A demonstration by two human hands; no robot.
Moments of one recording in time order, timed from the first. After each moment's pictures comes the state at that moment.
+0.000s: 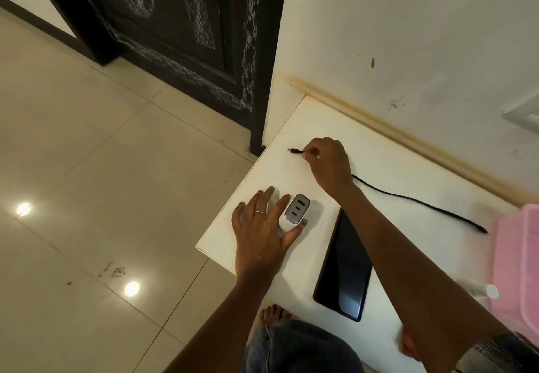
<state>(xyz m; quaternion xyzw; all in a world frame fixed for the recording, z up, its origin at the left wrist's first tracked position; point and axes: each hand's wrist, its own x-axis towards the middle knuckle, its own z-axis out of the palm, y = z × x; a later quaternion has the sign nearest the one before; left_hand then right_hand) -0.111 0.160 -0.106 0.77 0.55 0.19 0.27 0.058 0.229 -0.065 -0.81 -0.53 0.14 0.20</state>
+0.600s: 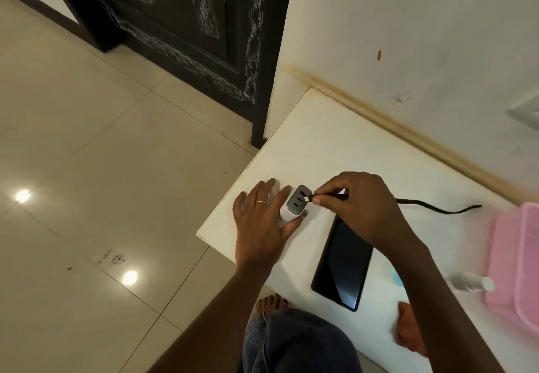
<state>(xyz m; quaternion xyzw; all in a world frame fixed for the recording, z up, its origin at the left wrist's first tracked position) -0.111 0.158 -0.108 0.79 0.53 0.22 0.22 0.035 0.134 0.013 -0.78 -0.54 0.26 0.17</state>
